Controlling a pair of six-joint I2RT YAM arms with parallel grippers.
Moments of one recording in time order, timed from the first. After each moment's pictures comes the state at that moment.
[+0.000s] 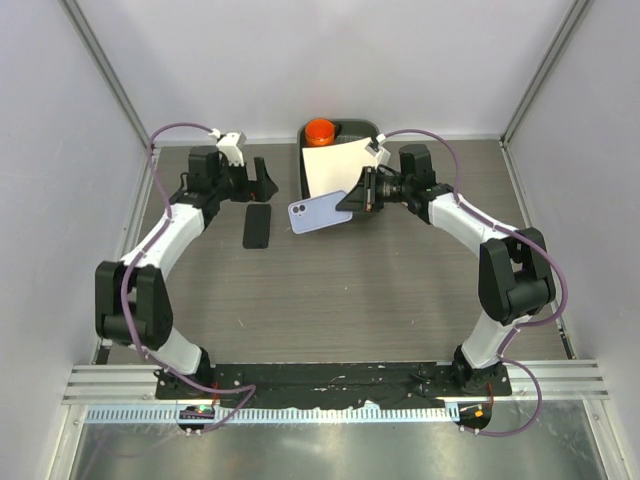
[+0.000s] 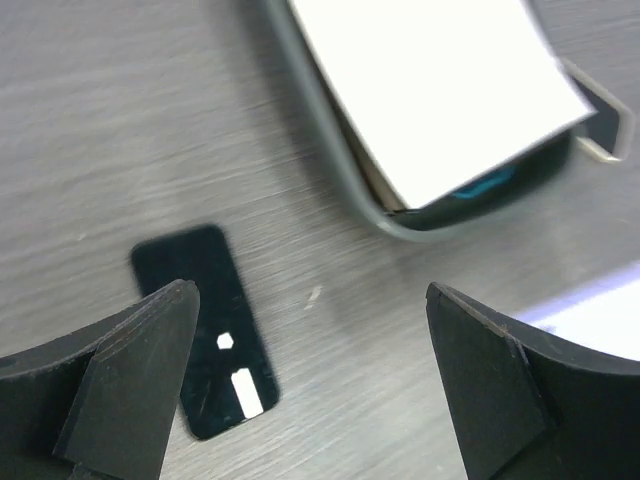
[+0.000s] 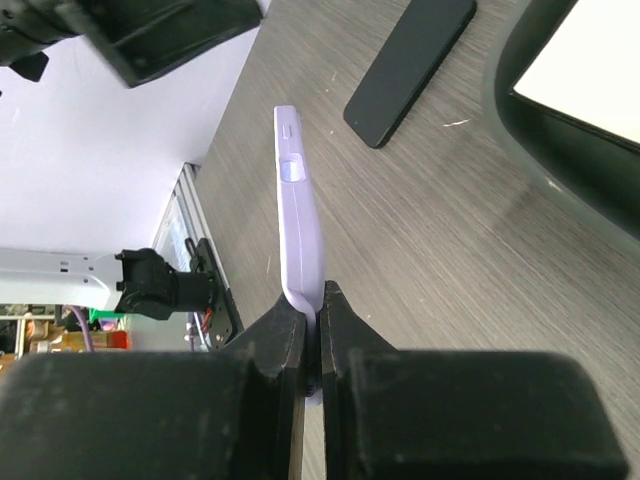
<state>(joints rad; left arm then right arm) -0.16 1.62 1.19 -0.14 0.29 -0.18 0.32 1.73 1.23 -0.01 -0.88 0.49</state>
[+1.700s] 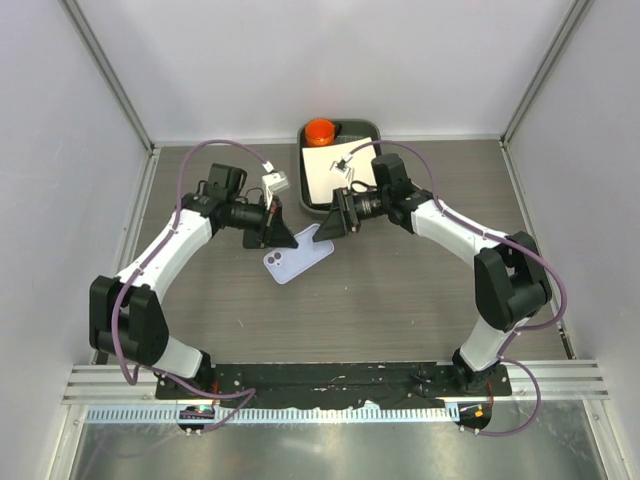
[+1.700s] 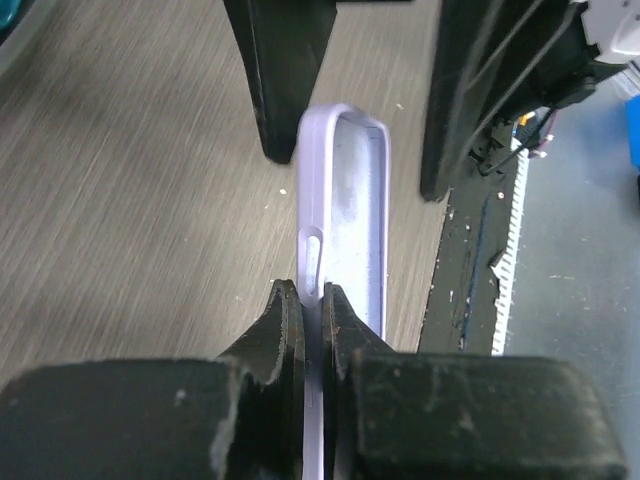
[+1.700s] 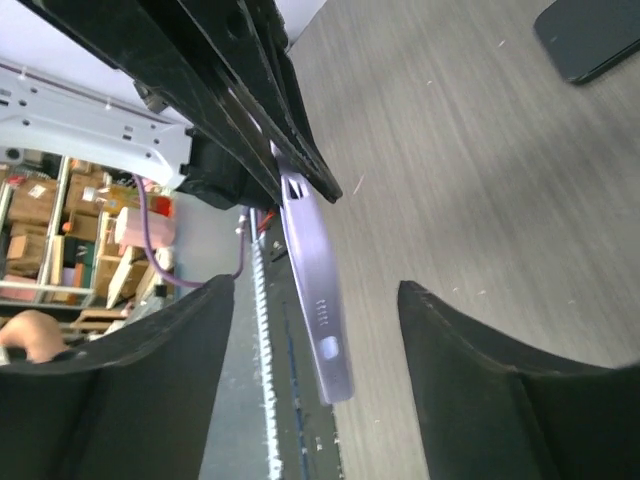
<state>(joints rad) -0.29 1.49 1.21 -0.66 1.04 0.33 0.48 1.71 1.23 -0.09 -1.11 0.37</state>
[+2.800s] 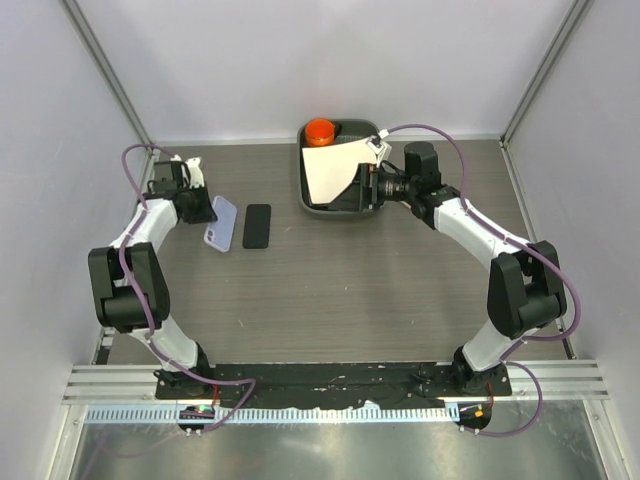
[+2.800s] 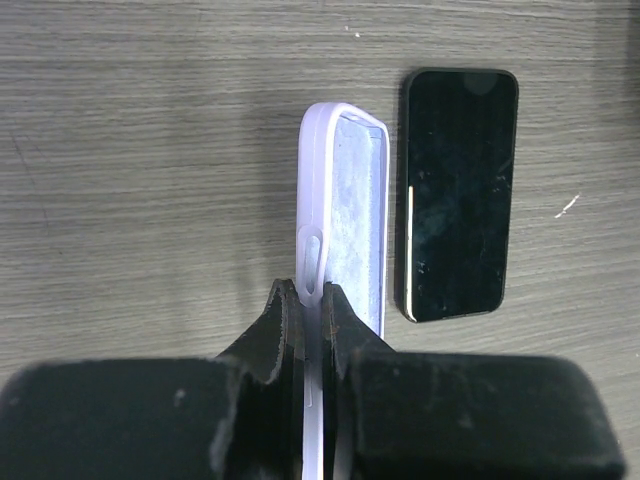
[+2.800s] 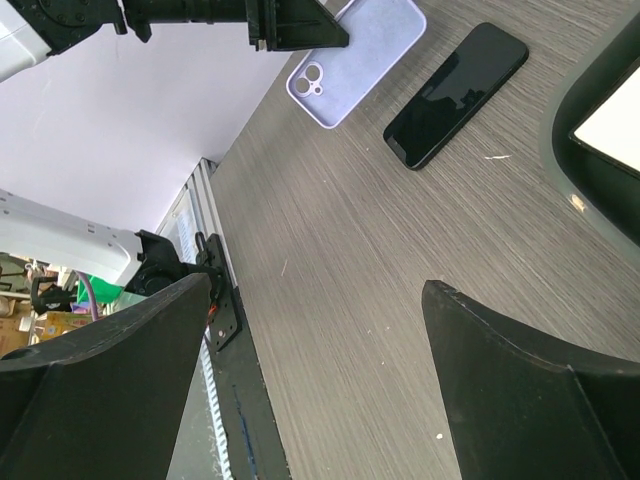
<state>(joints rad) 0.11 1.67 1.18 -0.41 0.27 -0.03 0.34 1.63 1.20 0.05 -0.92 0.47</state>
